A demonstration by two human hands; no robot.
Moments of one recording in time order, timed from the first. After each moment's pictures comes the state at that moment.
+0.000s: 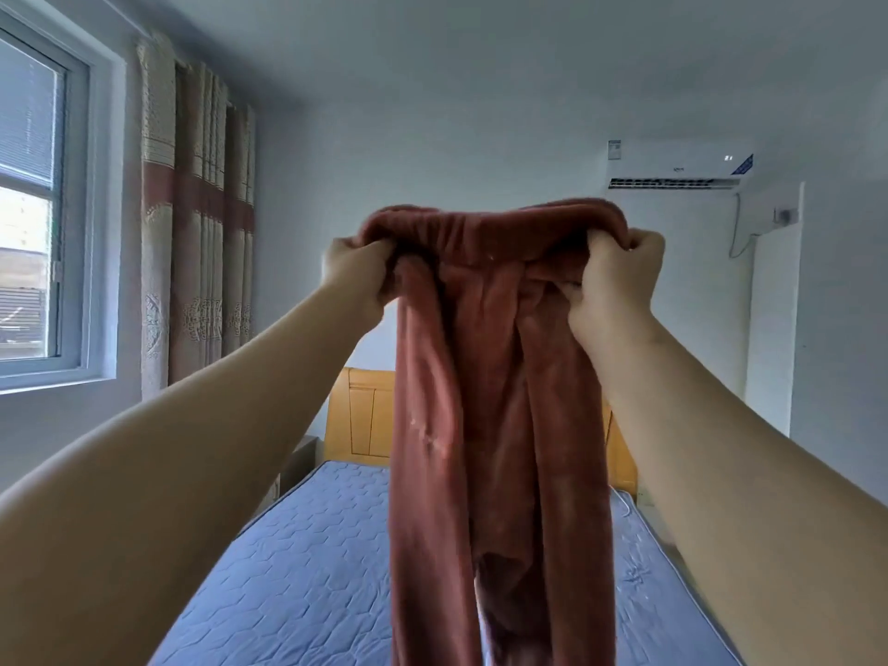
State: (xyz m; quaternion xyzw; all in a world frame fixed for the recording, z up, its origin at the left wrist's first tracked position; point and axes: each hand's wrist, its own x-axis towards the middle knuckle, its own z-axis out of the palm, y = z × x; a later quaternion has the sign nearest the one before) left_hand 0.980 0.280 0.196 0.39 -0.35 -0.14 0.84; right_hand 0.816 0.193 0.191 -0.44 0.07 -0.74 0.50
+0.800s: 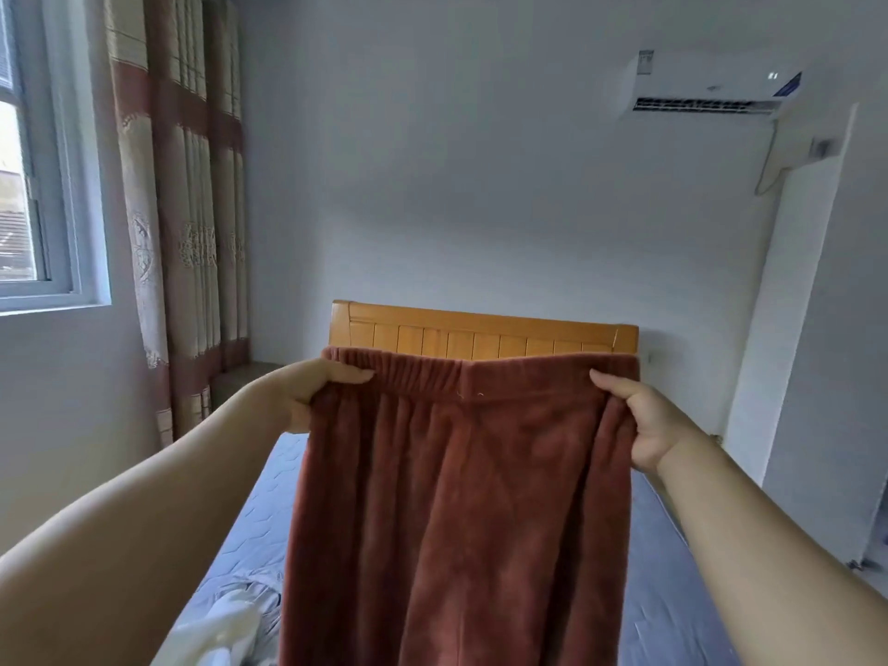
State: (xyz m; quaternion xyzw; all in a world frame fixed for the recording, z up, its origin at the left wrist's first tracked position) left_hand 1.071 0.270 0.030 0.59 -0.30 -0.48 0.58; right_hand 0.773 0.112 0.024 -0.47 0.31 -0.38 0.73
